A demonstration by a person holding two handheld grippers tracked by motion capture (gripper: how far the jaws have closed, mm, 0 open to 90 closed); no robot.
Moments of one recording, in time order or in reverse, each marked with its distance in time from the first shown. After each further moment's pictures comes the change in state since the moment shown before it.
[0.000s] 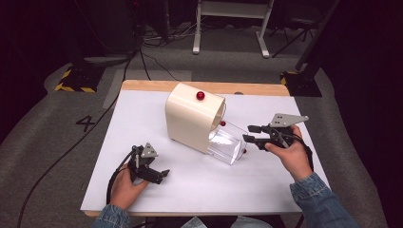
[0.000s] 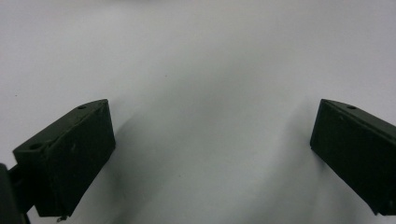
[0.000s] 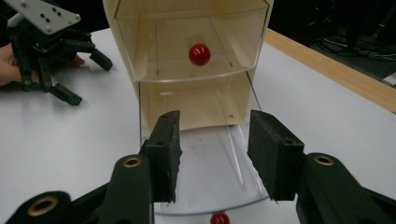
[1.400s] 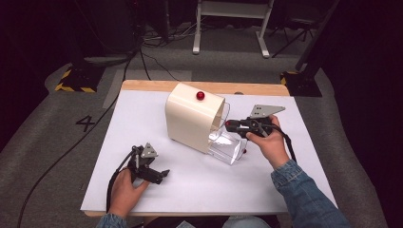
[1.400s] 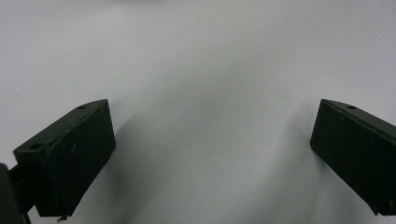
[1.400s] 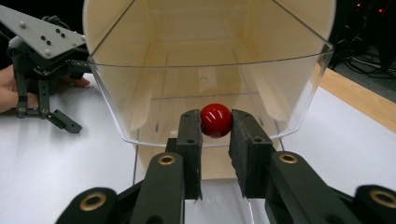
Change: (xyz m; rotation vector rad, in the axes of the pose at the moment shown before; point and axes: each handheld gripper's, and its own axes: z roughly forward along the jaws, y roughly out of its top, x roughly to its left) left arm 0.000 0.000 0.000 -0.001 0.002 0.001; right arm -0.005 0.021 0.053 -0.047 0.093 -0.042
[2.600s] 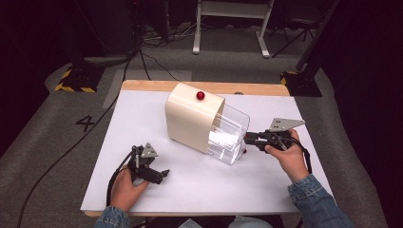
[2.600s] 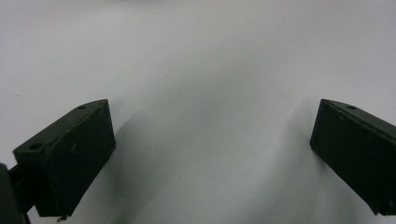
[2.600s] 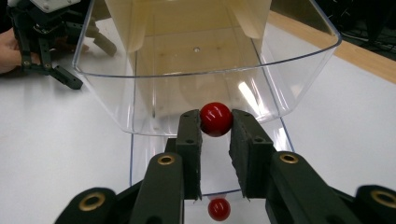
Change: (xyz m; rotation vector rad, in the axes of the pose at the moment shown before) left arm 0.000 0.000 0.000 0.000 -0.001 -0.002; right arm -0.001 -0.048 -0.046 0.047 -0.034 0.047
